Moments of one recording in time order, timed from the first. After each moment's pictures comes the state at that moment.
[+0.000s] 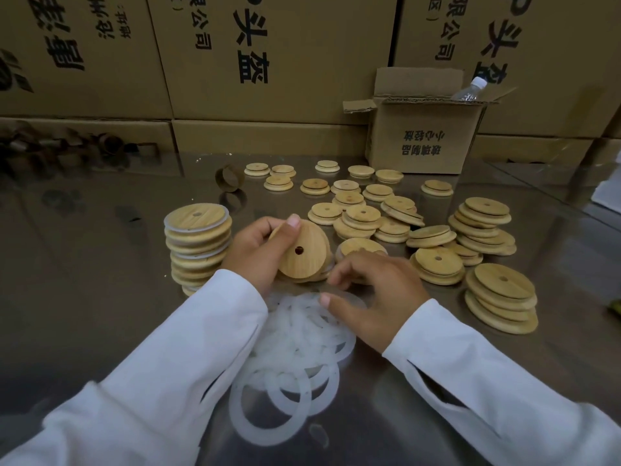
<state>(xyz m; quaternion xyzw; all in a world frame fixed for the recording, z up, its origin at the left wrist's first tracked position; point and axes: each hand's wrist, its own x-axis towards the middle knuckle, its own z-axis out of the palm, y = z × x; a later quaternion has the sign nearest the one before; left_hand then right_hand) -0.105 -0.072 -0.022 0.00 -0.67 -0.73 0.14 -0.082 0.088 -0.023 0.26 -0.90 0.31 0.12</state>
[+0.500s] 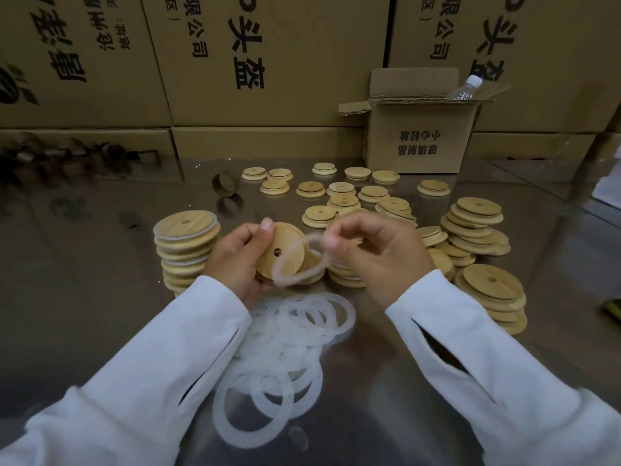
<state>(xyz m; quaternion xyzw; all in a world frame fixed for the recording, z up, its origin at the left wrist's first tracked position) -0.102 -0.074 -0.020 0.02 -0.60 -0.79 0.11 -0.093 0.095 0.003 0.28 -0.76 0.58 0.13</state>
